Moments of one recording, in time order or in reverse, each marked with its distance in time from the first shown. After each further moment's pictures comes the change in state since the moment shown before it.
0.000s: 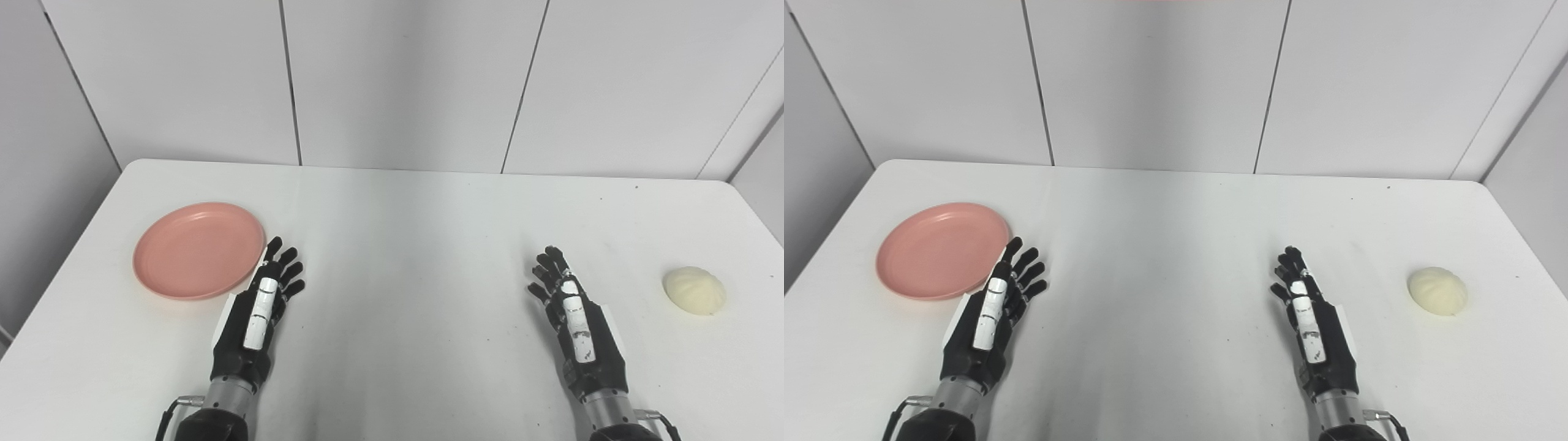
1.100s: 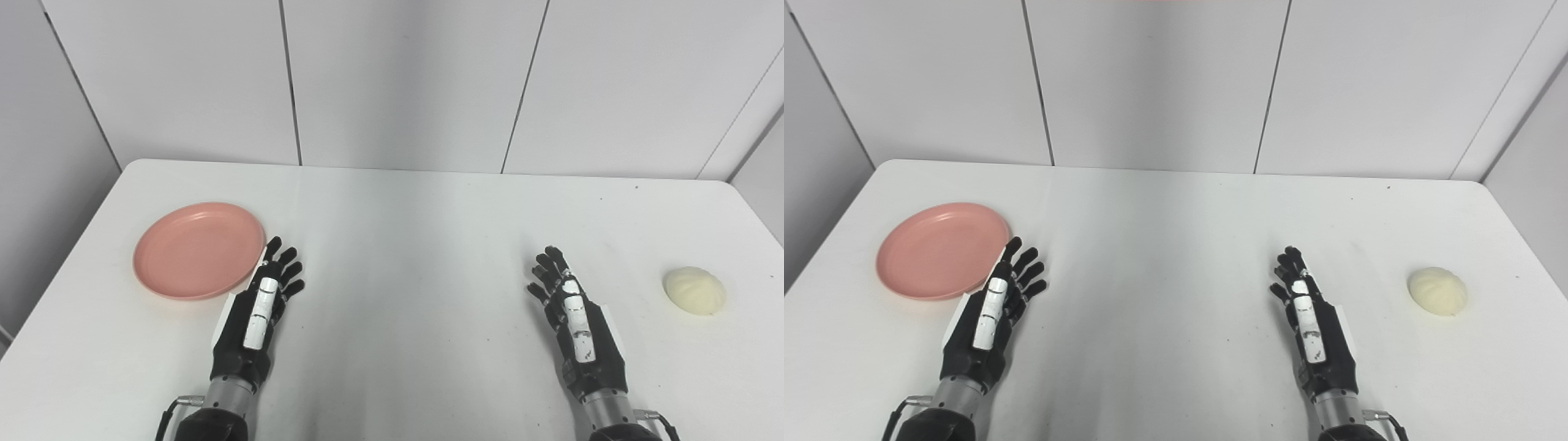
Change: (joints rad) left arm -0.001 -0.002 0.001 0.002 0.003 -0.001 0.002; right arm 0.000 -0.002 0.002 0.000 0.015 0.004 0.000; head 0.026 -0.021
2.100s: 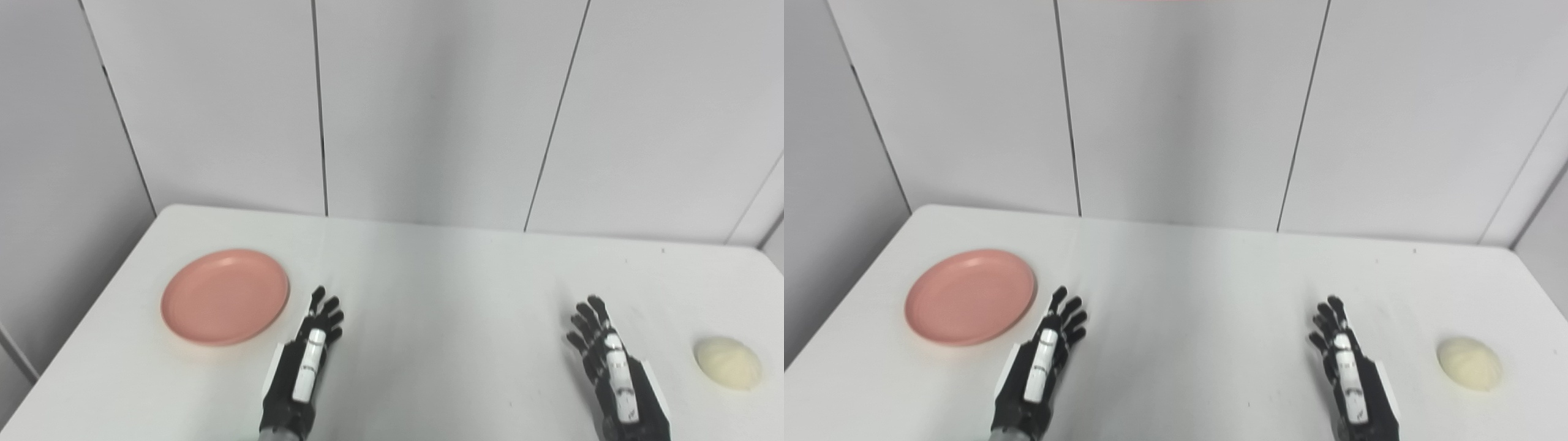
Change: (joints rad) left arm -0.039 -0.066 -0.030 0.187 0.063 -0.194 0.044; right arm -0.059 -0.051 -0.040 0.133 0.040 -0.107 0.068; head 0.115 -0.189
